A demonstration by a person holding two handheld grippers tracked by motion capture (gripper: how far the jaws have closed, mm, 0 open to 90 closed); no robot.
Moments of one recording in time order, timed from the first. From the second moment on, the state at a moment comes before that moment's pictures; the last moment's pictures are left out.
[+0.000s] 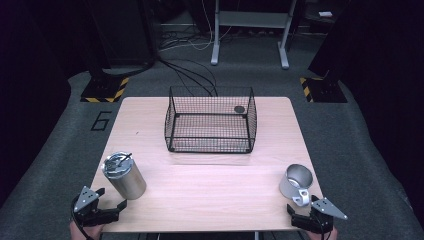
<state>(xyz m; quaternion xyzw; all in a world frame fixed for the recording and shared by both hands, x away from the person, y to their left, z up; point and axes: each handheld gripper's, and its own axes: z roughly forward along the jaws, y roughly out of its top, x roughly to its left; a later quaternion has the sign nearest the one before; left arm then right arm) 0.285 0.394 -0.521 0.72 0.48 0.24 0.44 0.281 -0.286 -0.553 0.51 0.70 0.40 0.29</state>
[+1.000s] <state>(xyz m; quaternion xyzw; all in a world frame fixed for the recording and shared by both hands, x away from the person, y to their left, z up) 0.294 0.380 -0.453 0.68 0.47 0.27 0.49 0.281 -0.286 -0.553 0.51 0.70 0.41 0.30</state>
